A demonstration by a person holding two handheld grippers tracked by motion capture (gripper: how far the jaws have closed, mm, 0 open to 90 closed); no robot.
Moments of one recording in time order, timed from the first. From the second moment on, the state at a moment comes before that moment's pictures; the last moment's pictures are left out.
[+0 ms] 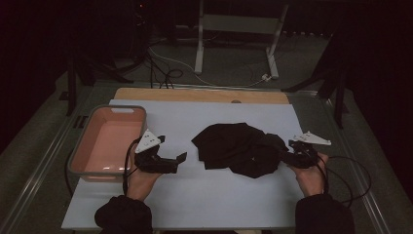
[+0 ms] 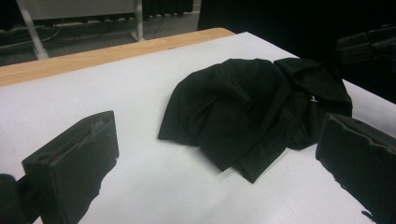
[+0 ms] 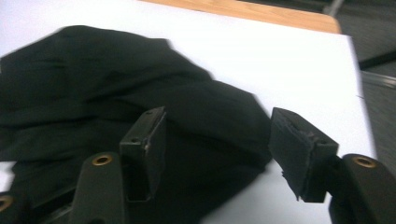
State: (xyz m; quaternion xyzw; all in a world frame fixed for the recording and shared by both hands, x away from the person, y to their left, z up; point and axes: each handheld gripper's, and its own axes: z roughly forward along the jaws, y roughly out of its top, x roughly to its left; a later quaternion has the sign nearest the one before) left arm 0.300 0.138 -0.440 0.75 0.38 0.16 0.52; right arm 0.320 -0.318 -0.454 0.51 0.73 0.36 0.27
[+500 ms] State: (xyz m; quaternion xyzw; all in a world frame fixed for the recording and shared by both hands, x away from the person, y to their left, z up) left arm 0.299 0.137 -0.441 0.75 0.38 0.17 0.52; right arm 0.316 -0.280 -0.463 0.48 0.76 0.37 0.25
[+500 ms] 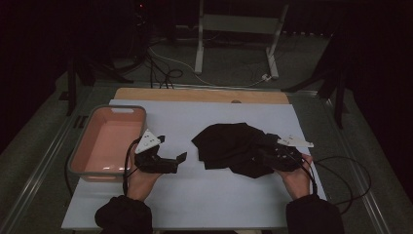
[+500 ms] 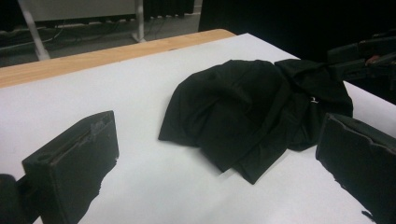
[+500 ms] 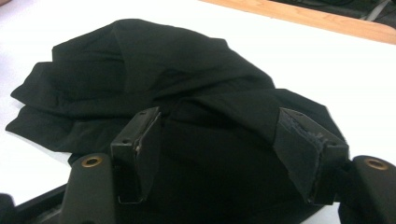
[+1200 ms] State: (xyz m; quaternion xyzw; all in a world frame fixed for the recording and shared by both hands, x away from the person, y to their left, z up) left arm 0.300 0.133 -0.444 0.75 0.38 0.16 0.51; right arm 0.320 -0.257 -0.480 0.47 0.78 0.31 0.28
